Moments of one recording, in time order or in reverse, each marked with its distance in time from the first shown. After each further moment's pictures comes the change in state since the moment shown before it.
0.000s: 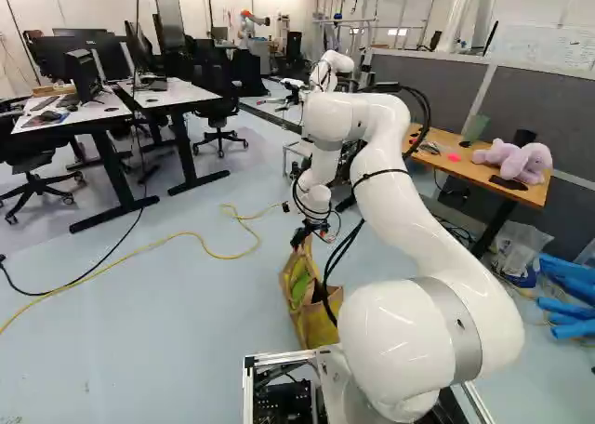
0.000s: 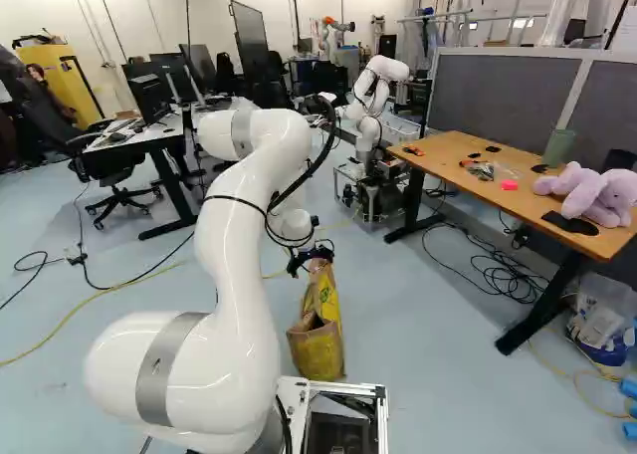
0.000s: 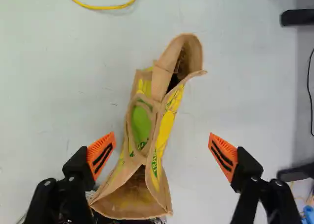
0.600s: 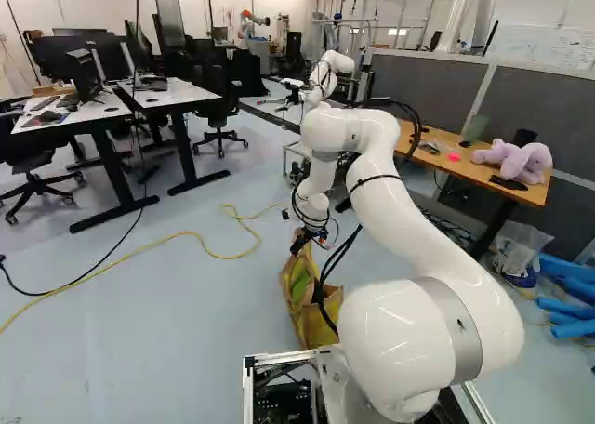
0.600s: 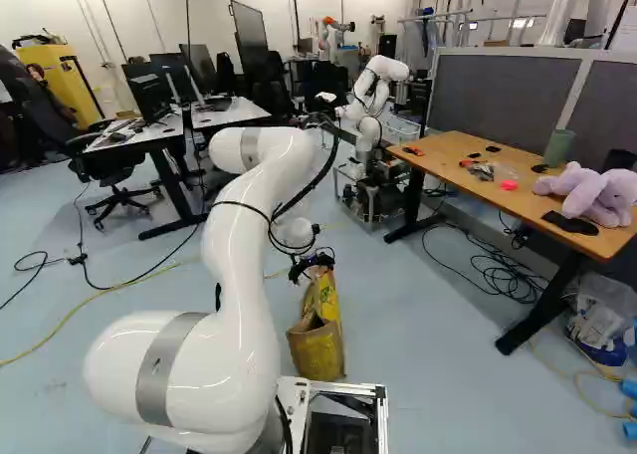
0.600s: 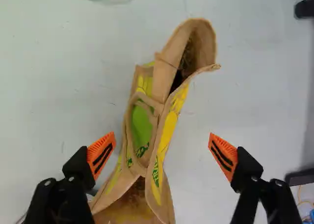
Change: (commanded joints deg) arm 0.0 -6.4 -4.9 0.0 0.0 0.0
